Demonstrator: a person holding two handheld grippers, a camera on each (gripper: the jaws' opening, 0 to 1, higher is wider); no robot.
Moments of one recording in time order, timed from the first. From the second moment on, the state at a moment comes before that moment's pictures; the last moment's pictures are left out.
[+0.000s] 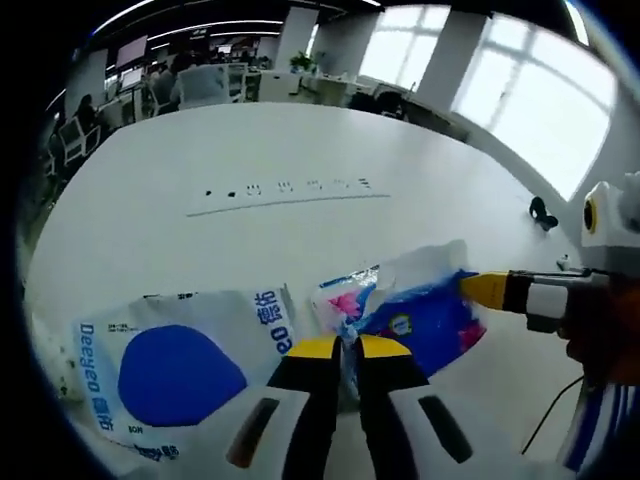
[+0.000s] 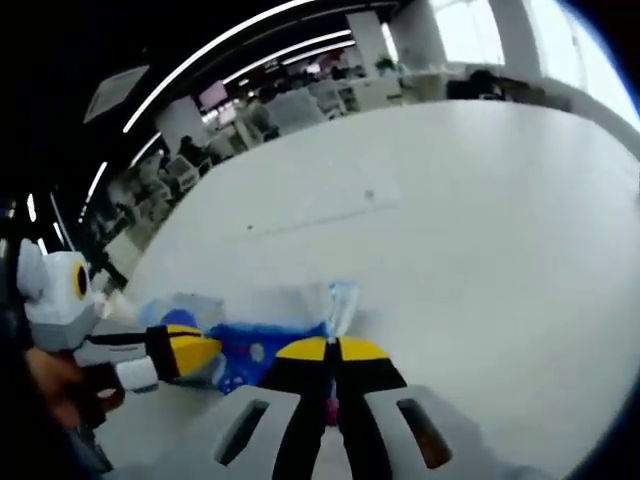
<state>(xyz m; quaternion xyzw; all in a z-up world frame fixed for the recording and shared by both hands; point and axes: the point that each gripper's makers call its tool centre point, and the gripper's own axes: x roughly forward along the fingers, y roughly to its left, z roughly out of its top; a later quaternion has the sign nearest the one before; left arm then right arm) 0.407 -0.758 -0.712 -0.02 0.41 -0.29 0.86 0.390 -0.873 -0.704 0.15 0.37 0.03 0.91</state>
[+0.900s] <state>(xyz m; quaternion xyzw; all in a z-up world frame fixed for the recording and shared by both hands) 0.413 -0.754 -0.713 0.00 0.42 -0.29 0.86 0.399 -0.877 -0.719 0.13 0.39 0.04 0.91</state>
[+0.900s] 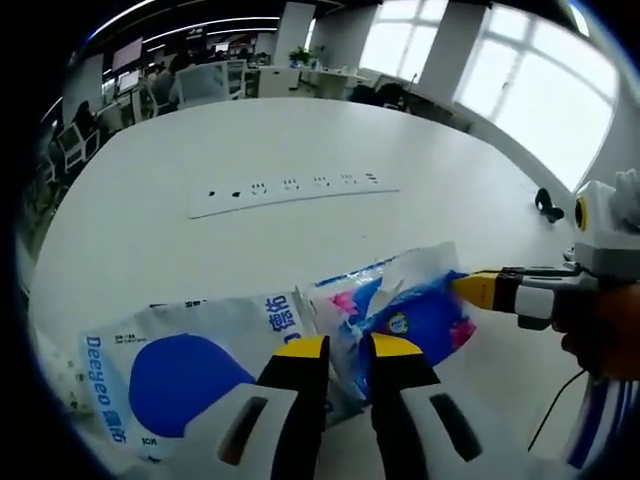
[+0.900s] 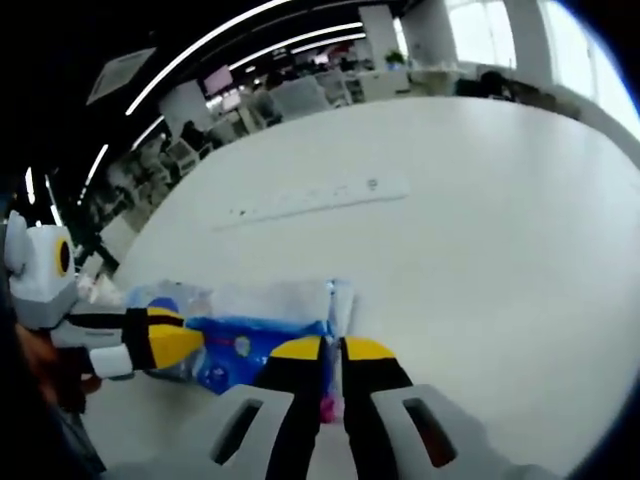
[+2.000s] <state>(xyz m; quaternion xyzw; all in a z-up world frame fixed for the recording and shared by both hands) 0.415 -0.737 -0.698 0.01 0.40 -0.29 0.87 0.387 -0.896 -0.700 0.10 0.37 0.01 0.92</state>
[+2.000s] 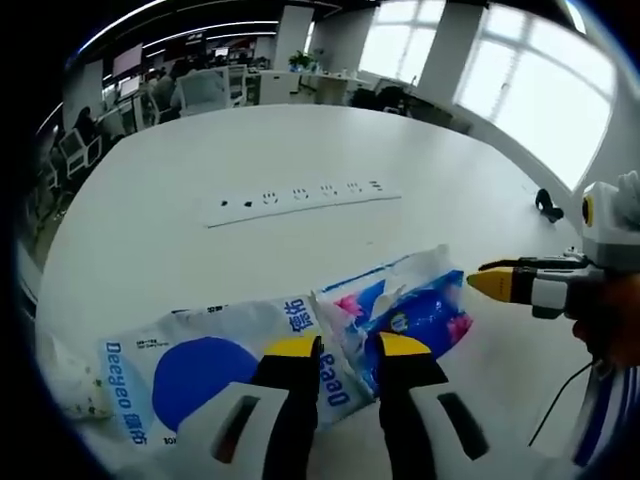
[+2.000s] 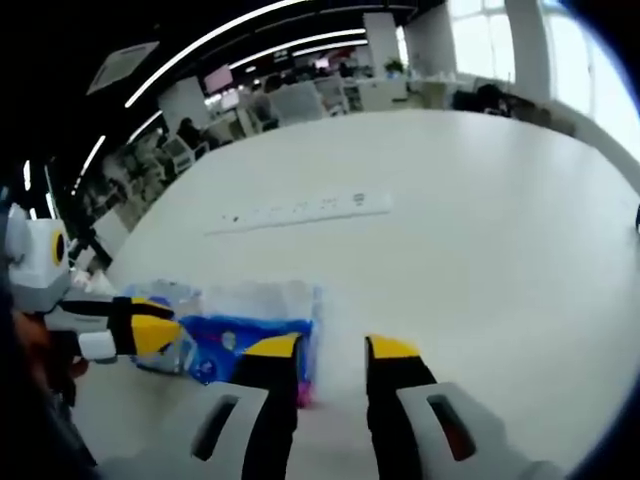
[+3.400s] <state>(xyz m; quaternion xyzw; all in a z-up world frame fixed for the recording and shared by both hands) 0.331 -0.677 -0.633 -0.03 0.24 -0.36 0.90 0.284 -0.867 -0.676 0.06 0.33 0.09 0.94</state>
